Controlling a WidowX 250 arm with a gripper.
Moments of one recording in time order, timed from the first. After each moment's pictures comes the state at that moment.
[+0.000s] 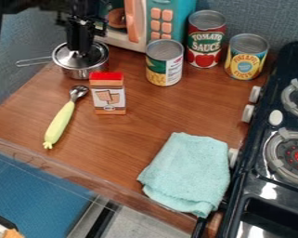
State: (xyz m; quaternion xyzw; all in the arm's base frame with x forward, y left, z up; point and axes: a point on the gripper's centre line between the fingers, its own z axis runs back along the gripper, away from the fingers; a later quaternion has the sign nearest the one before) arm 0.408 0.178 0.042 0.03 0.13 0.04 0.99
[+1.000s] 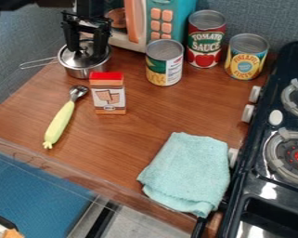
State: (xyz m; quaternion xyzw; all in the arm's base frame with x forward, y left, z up) arm 0.400 0.162 0.046 -0.01 0.14 0.01 0.99
